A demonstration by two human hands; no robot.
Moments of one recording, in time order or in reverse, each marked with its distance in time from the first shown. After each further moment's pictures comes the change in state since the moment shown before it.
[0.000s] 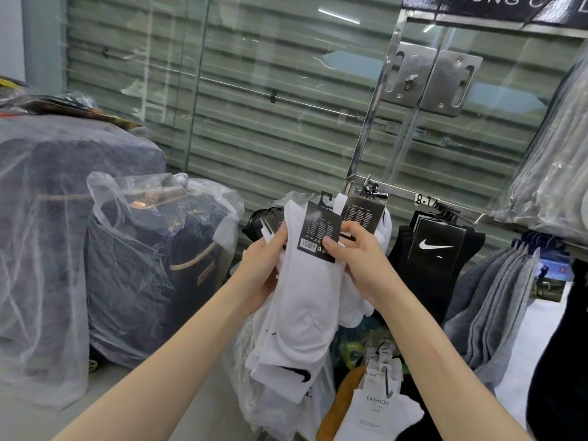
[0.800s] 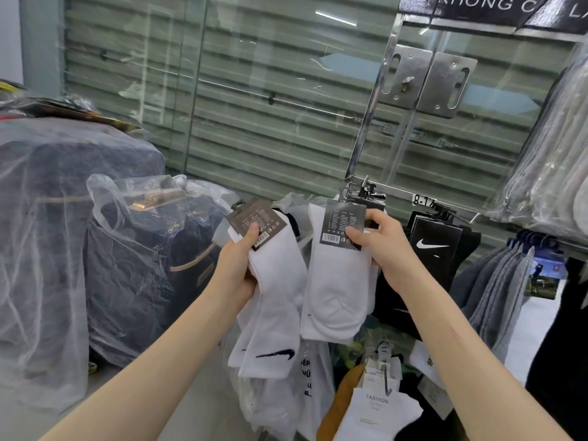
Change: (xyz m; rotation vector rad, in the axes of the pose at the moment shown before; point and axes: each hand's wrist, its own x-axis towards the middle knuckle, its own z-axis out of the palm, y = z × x) left_hand -0.002 0.009 -0.014 -0.432 0.195 0.056; right_hand 0.014 -0.016 -0.028 -0.178 0.159 -0.020
